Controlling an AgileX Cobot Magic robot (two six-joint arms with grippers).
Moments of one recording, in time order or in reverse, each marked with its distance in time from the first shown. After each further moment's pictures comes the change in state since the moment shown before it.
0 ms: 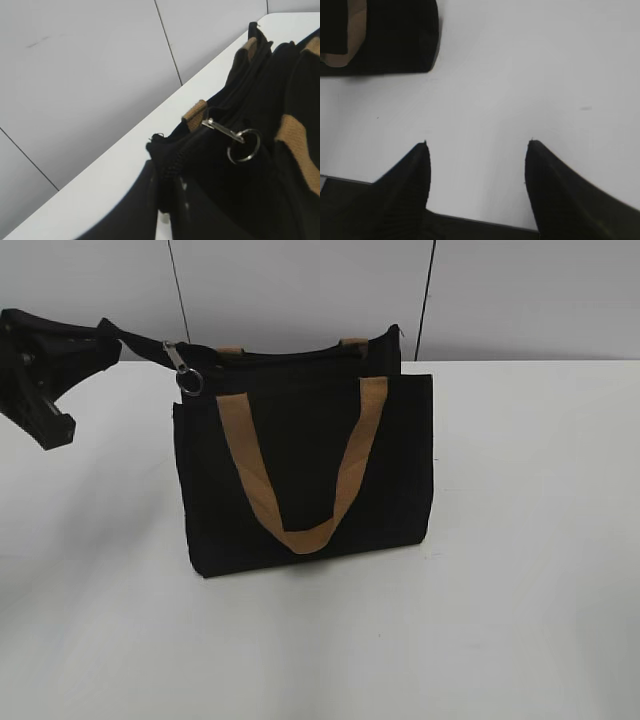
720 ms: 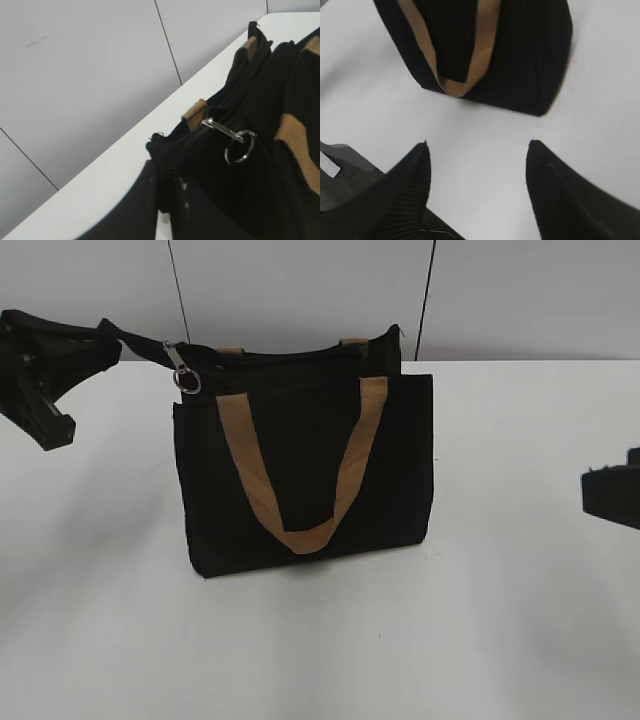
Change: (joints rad) left arm 0.000 0.000 0.000 0.001 0.001 -0.001; right arm 0.000 0.625 -0.064 0.611 -0.240 -0.604
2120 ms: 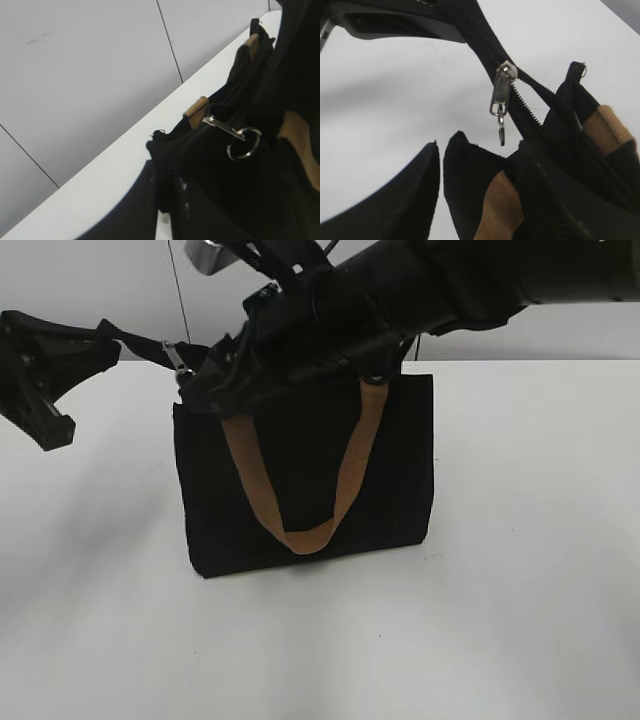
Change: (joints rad) left arm 0.000 0.000 0.000 0.000 0.008 -0.001; right arm 0.638 1.131 -0.774 0.229 -0.356 -0.488
